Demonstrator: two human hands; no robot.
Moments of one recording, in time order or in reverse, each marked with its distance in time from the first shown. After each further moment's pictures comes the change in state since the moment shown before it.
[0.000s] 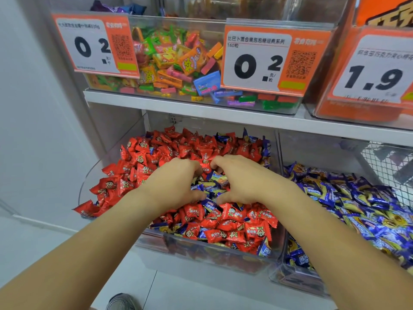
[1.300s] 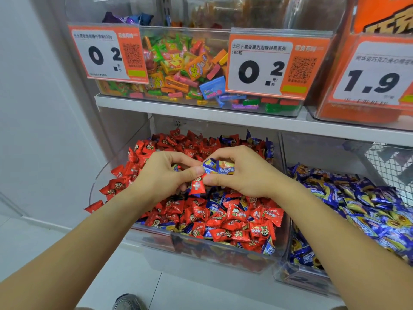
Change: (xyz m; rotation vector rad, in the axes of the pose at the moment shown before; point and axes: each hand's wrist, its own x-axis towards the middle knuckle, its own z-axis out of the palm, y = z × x) left_hand -0.024 -0.009 -0.018 -0.937 0.164 -0.218; right_hand -0.008 -0.005 -0.013 0.547 0.208 -0.145
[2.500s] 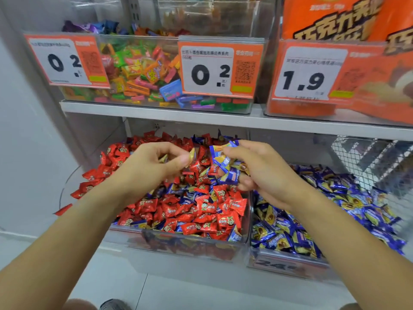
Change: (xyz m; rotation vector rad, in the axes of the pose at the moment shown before) left_hand -0.008 0.034 0.018 0.119 -0.077 0.130; right_hand -0.072 -0.010 -0.039 0.683 0.249 0.327
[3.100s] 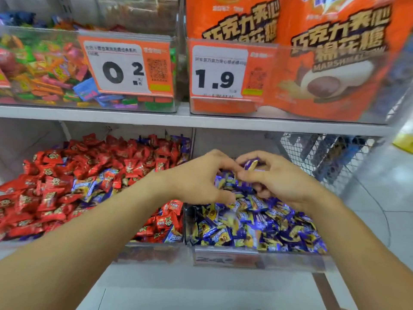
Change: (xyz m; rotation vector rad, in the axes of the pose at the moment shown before) left_hand 0.032 0.082 0.145 0.417 -0.577 0.339; right_hand -0.055 0.028 -0.121 -0.203 0.192 0.168
